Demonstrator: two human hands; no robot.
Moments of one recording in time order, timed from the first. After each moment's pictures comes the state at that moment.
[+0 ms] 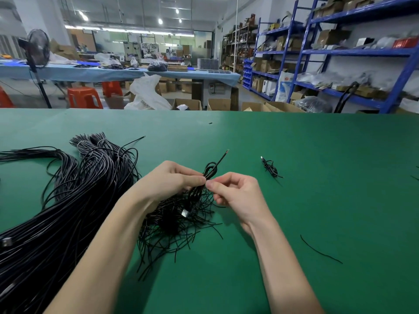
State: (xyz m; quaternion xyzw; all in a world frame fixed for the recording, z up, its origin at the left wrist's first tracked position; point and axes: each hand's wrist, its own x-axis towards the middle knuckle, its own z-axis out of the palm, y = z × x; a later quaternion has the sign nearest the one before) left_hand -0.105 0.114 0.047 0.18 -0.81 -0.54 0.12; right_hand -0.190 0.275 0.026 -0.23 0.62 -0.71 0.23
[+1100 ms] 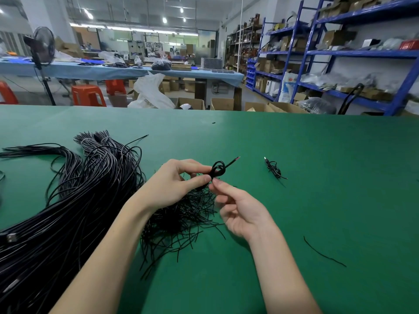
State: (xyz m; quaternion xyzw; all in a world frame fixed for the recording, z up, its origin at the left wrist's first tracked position) left_hand -0.103 0.110 0.033 0.05 -0.86 -0.46 0.22; right_hand -0.190 0.270 0.014 -0.05 0.44 -0.77 0.46
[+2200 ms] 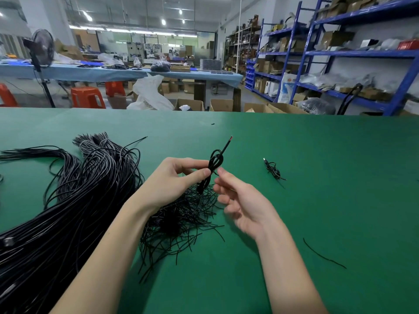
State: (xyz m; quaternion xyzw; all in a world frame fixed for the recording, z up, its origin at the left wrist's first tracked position) left_hand -0.102 0.118 0.043 0.10 -0.82 -0.52 0.22; right_hand -0.193 0.277 0.030 -0.13 0.55 -0.72 0.40
